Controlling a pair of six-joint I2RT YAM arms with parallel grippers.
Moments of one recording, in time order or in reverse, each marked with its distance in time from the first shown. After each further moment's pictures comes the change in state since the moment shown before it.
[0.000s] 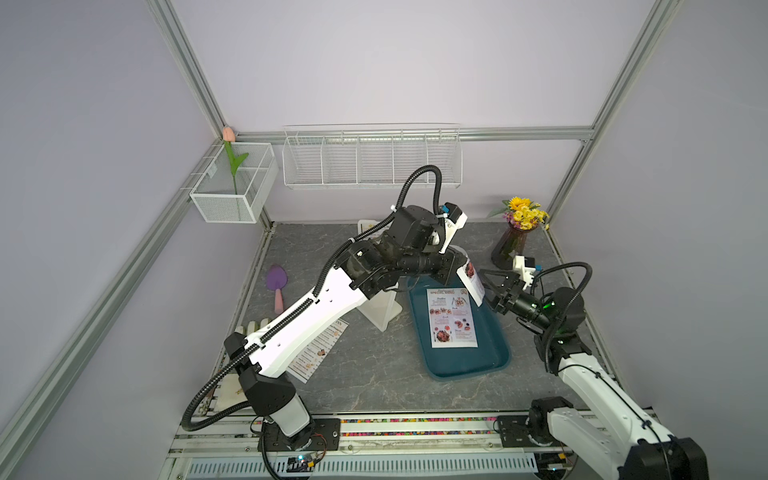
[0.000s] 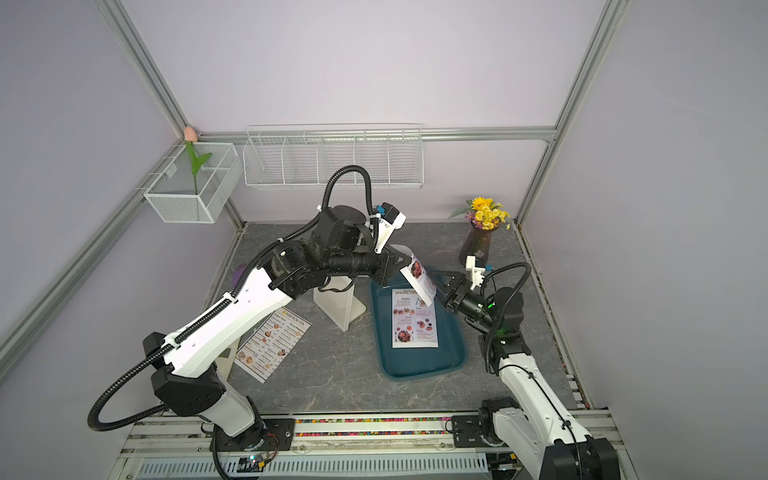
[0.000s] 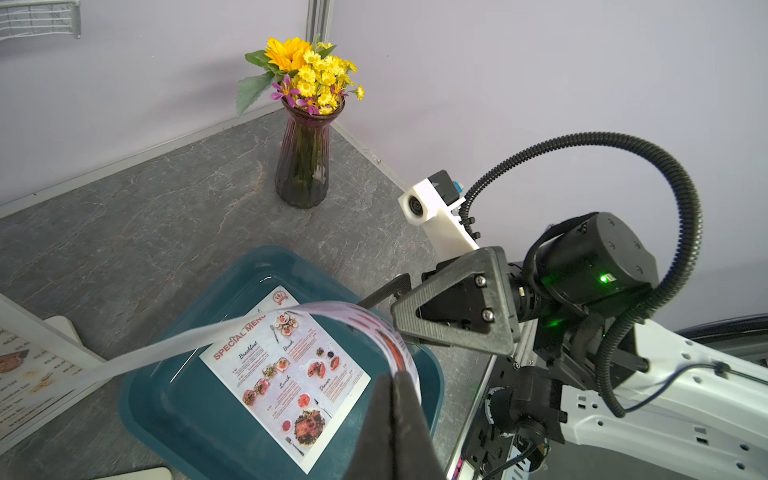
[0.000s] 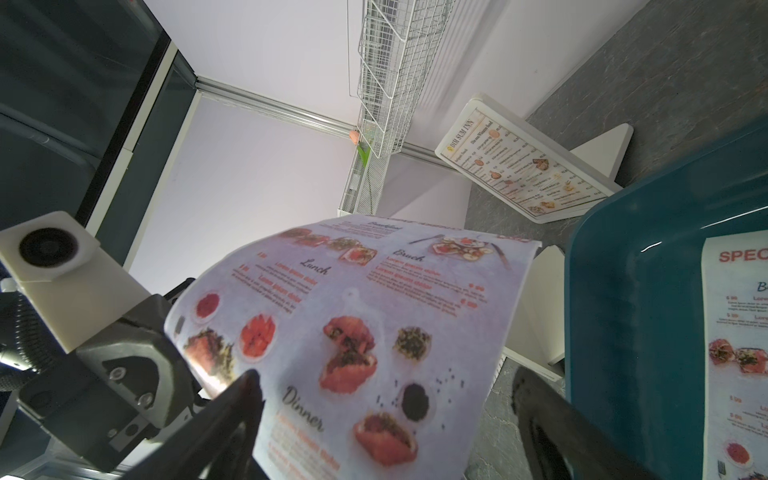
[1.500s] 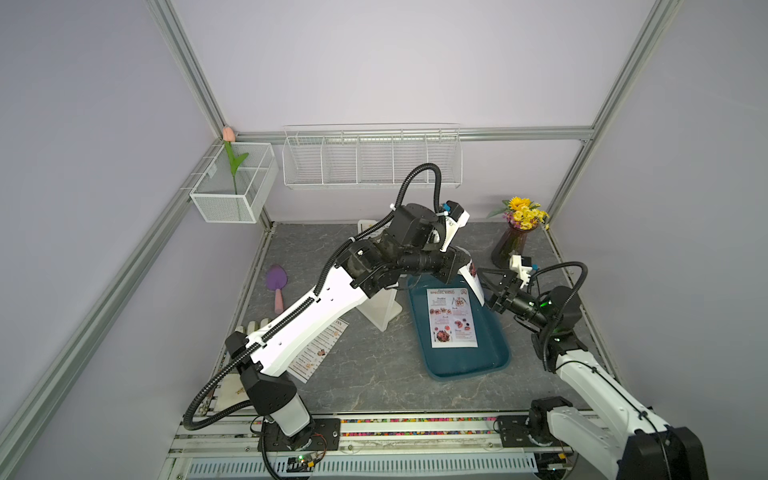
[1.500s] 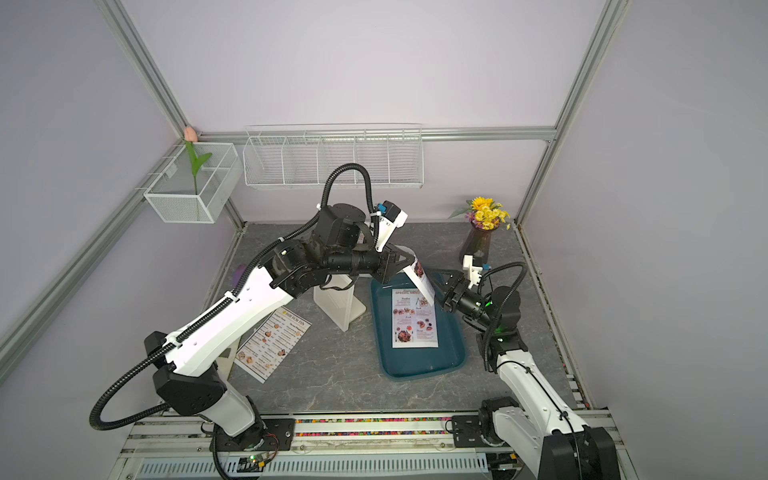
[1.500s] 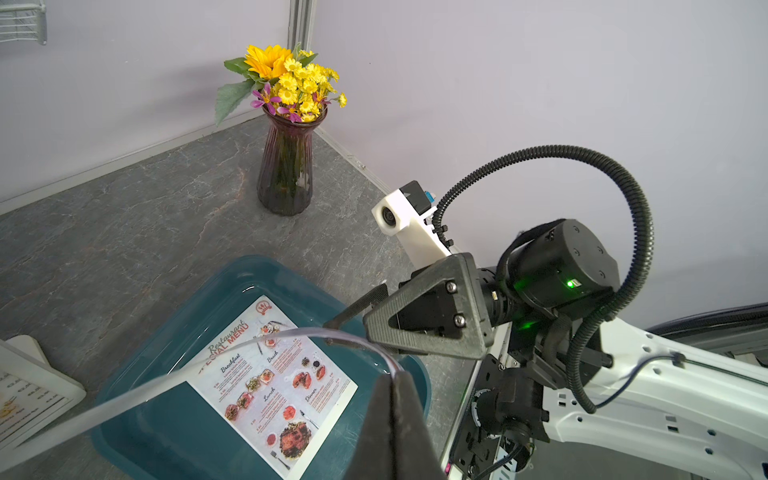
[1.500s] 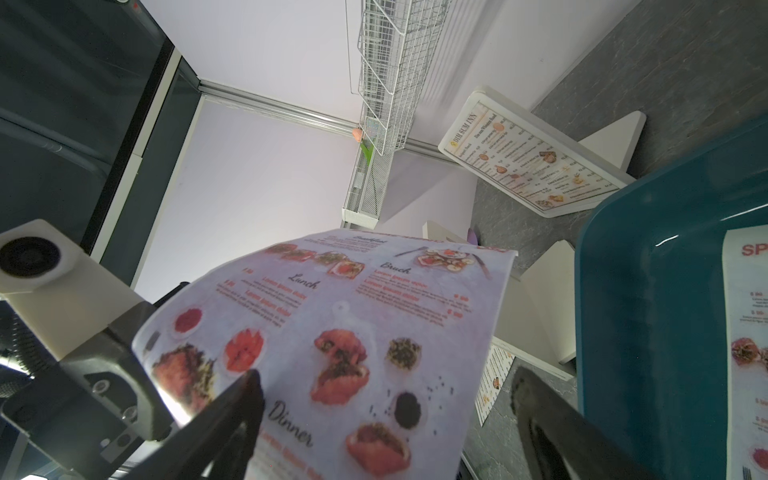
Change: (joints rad) left arm 0.008 0.006 0.001 0.029 0.048 -0.008; right arm 0.014 0.027 -0.002 0.019 0.002 0.040
